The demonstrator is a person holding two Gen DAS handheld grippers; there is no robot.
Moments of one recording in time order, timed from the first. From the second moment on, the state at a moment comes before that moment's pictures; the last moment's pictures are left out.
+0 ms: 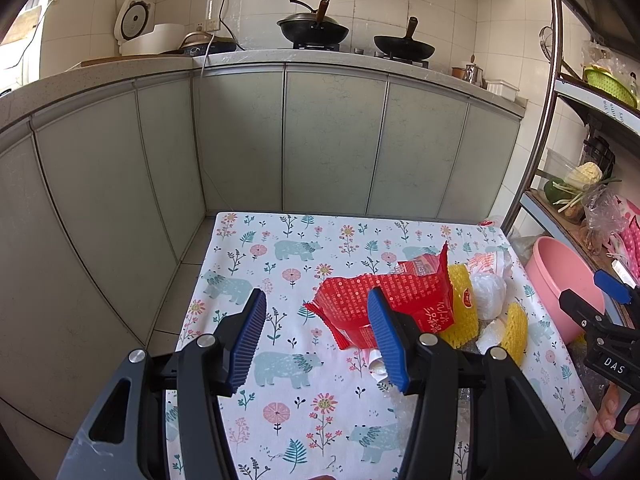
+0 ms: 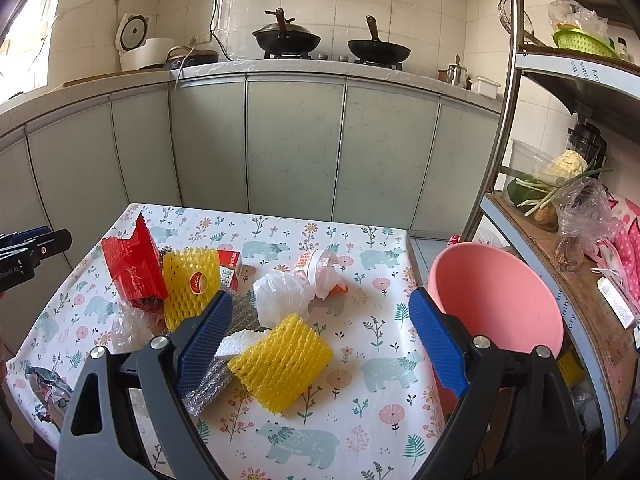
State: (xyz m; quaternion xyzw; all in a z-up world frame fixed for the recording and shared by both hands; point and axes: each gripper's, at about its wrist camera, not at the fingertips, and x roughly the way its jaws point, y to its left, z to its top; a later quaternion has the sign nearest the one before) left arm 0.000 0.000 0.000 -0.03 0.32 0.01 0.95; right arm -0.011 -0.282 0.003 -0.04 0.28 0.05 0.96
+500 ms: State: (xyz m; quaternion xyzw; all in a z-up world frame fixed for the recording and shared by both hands) left arm 0.000 0.000 0.000 -0.03 0.31 0.01 0.95; right arm -0.012 -0.282 0.004 -0.04 0.28 0.05 0.96
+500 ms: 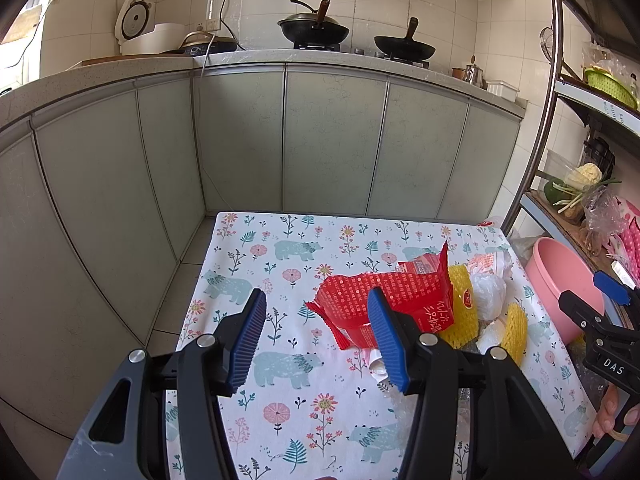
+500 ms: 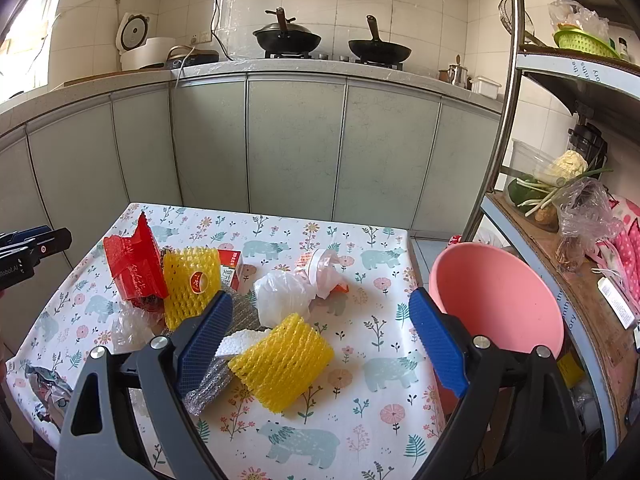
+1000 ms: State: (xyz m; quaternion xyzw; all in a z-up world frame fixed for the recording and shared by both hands) left arm -0.001 -0.004 0.005 -0.04 0.31 0.01 0.95; right arm -0.025 -0.287 0.022 -0.03 0.21 0.04 0.98
